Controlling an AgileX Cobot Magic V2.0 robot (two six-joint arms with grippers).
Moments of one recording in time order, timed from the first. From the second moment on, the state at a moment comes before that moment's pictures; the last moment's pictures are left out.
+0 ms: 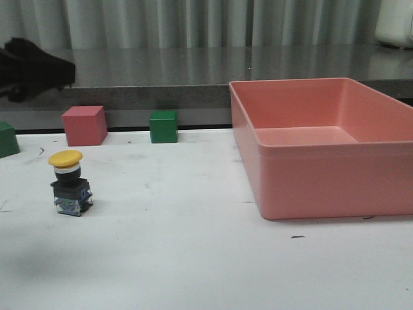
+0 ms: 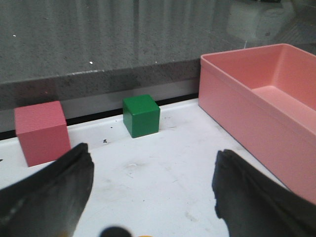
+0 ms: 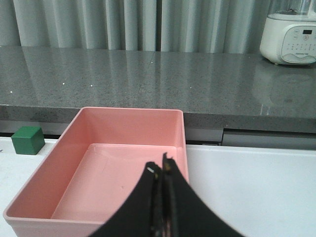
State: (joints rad) left arm -0.27 1.33 -0.47 0.36 -0.60 -0.33; right arm 0.06 0.32 -0.34 -0.01 0.14 0.05
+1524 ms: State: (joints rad) left arm -0.29 0.33 -0.52 0.31 0.50 -0.36; right arm 0.06 0.32 -0.34 -0.01 0.14 0.05
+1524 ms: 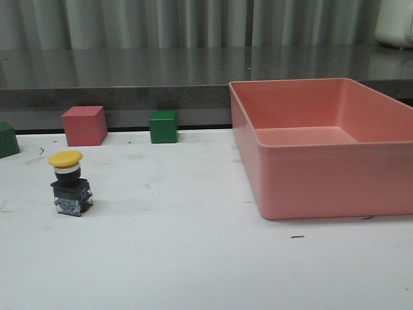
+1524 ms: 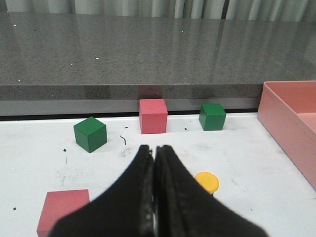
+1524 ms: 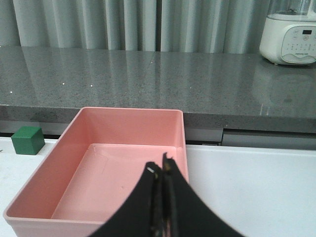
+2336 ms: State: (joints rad) left arm -0.15 0.20 -0.42 -0.01 0.38 -0.02; right arm 0.06 0.32 -0.34 -0.01 0.14 0.05
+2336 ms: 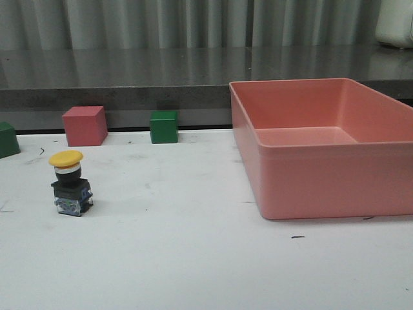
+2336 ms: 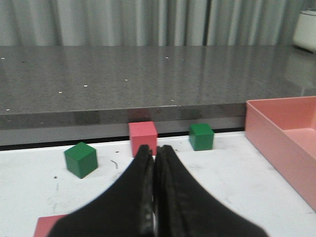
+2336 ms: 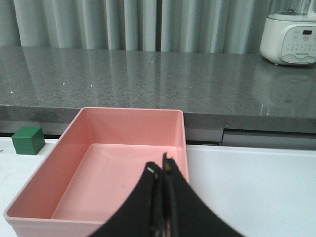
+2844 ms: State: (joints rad) left arm 0.06 -0.01 -0.09 -0.01 0.27 -0.07; right arm 0.06 0.32 -0.34 -0.01 0.14 0.05
